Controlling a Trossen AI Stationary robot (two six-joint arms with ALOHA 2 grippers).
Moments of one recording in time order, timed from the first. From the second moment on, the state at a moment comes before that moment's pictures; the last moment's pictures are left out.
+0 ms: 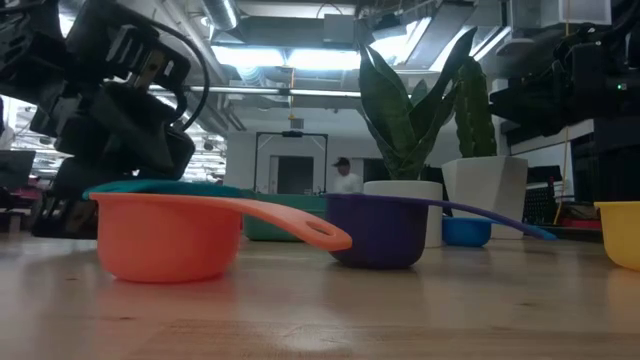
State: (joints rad) left arm -0.22 1.56 0.27 0.85 0.31 -1.57; right arm -0.18 0.02 0.01 0.06 0.18 -0.01
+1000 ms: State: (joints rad) left arm -0.22 1.55 0.24 0.85 0.29 -1.81; right arm -0.18 0.02 0.01 0.06 0.18 -0.01
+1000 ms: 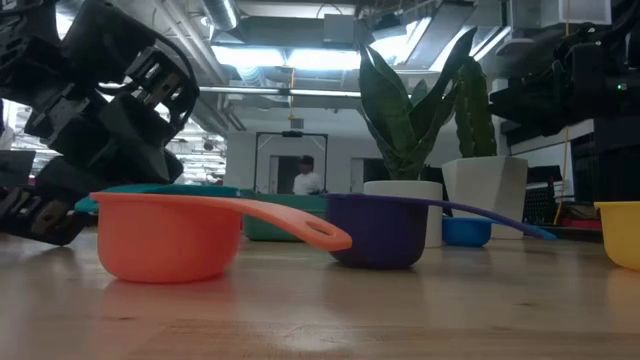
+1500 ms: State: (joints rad) left arm -0.22 1.50 0.24 0.84 0.32 -1.79; right arm -0.18 0.02 0.01 0.06 0.18 -0.01
